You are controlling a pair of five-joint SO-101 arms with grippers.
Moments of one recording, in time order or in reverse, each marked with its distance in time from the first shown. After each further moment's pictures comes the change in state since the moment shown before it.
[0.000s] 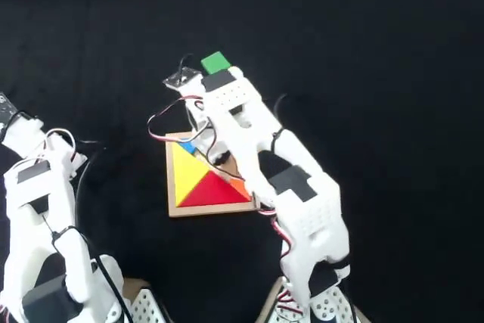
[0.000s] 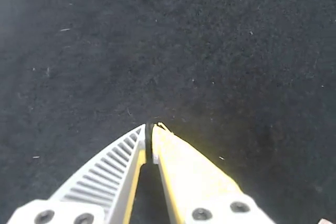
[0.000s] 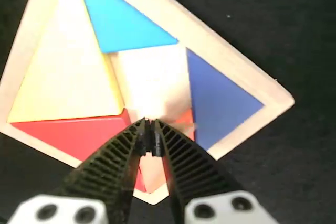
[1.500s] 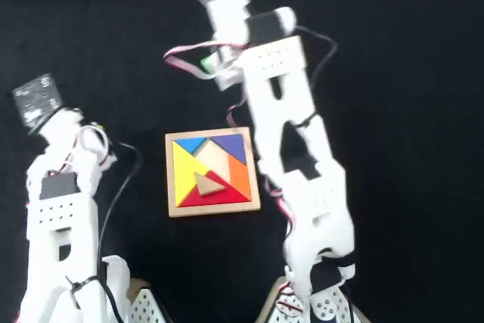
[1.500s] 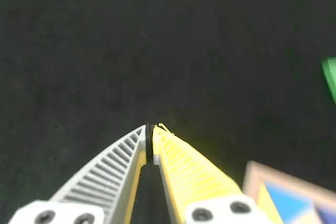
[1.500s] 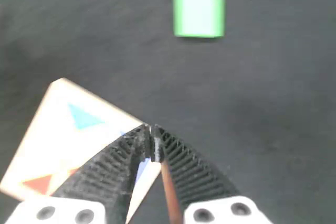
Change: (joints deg) left arm 12.7 -21.2 4.3 6.0 -3.4; right arm 5.6 4.2 -44.7 14.5 0.4
